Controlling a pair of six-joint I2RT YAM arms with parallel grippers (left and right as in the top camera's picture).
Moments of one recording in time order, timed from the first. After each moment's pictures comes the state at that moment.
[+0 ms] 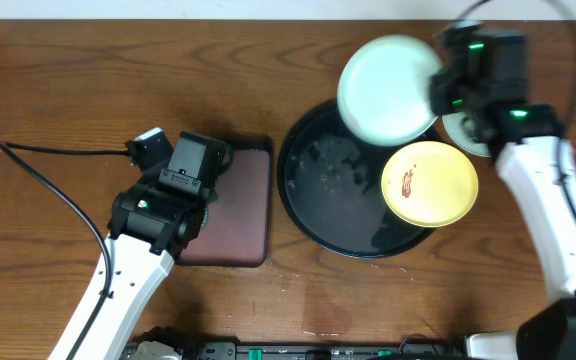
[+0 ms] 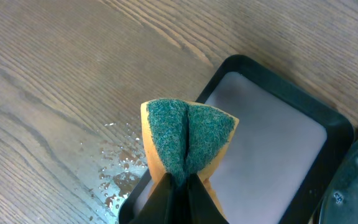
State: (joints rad) left arm -0.35 1.18 1.08 -1.05 -0.50 -0.80; right arm 0.06 1.57 1.38 -0.50 -0.07 -0.03
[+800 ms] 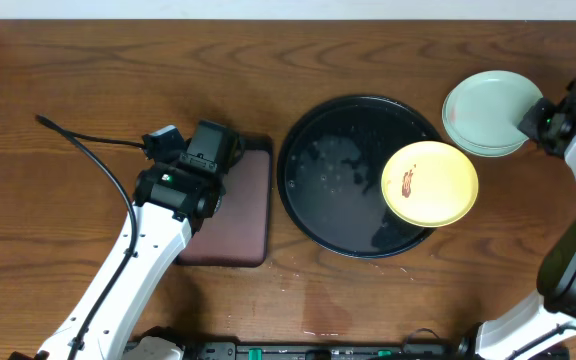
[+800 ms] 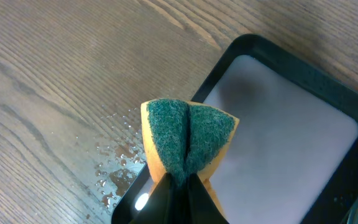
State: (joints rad) left arm -0.35 1.32 1.08 -1.02 -0.50 -0.82; right arm -0.38 1.88 1.33 -0.43 0.00 0.31
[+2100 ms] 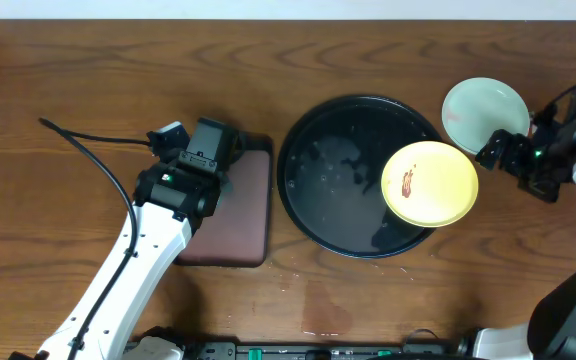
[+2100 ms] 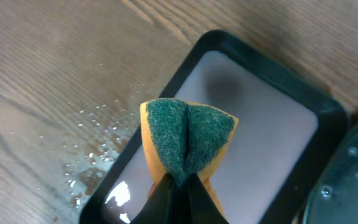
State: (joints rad) left arm -0.35 1.32 1.08 -0.96 -0.41 -0.82; right arm -0.32 1.63 1.28 -1.01 -0.24 0.14
